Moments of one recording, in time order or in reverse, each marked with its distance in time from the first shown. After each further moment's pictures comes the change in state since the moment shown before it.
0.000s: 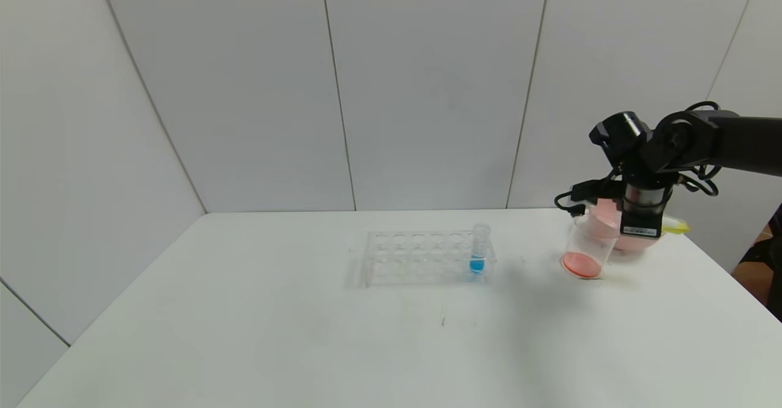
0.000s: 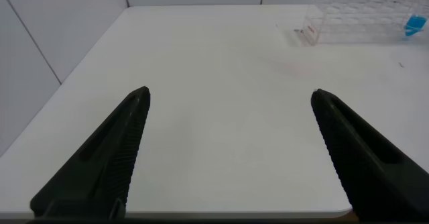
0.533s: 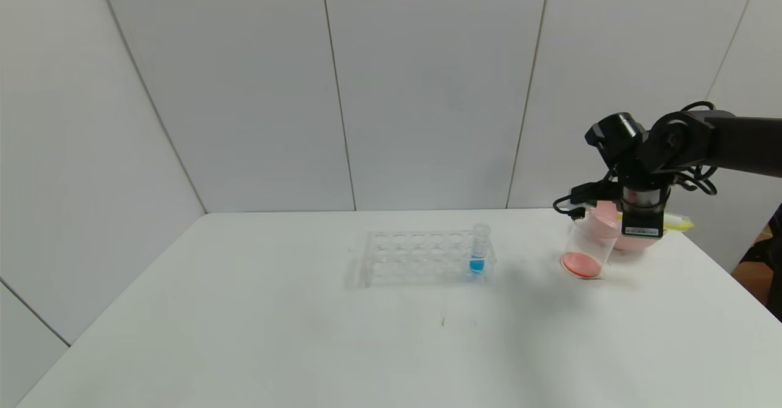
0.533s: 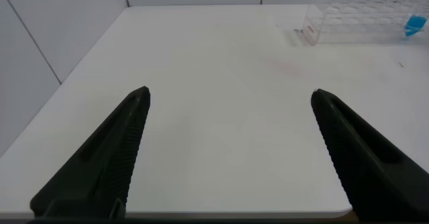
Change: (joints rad) left arm 0.000 0.000 0.000 0.000 0.000 0.000; right arm 0.015 0.001 0.000 0.009 -0.063 -0.025
